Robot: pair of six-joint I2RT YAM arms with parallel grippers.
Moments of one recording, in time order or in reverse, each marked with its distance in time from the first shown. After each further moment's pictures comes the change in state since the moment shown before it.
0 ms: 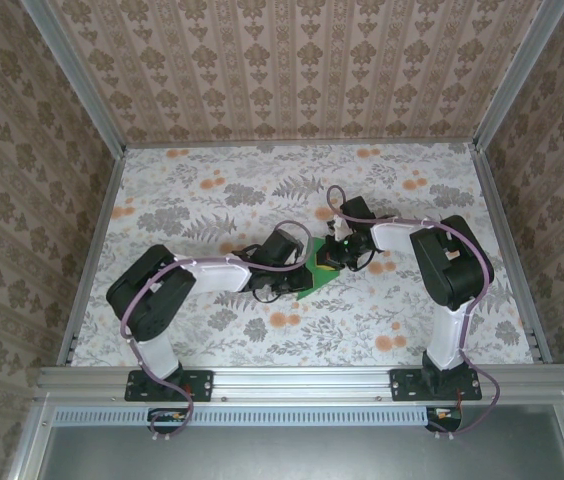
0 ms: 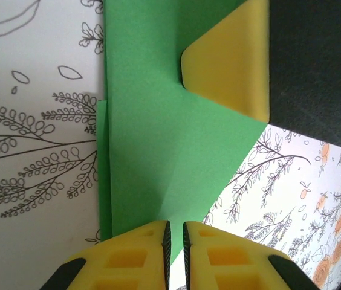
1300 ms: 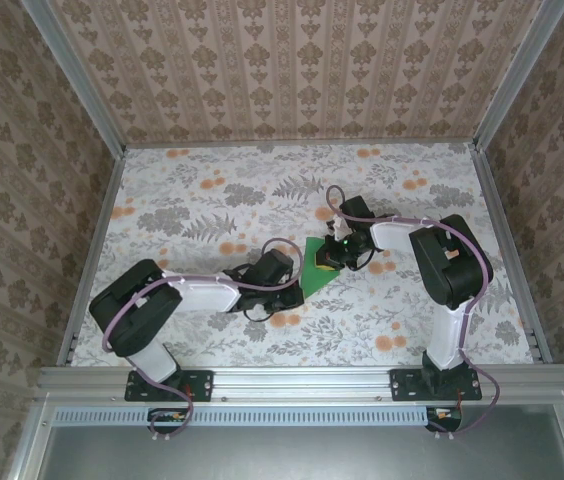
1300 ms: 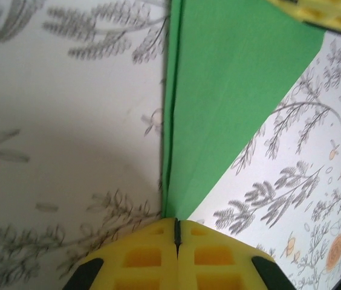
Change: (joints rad) left arm -0.073 -0.131 -0.190 0.051 -0.066 -0.131; right arm 0.000 0.008 0.012 -0.019 -0.004 -0.003
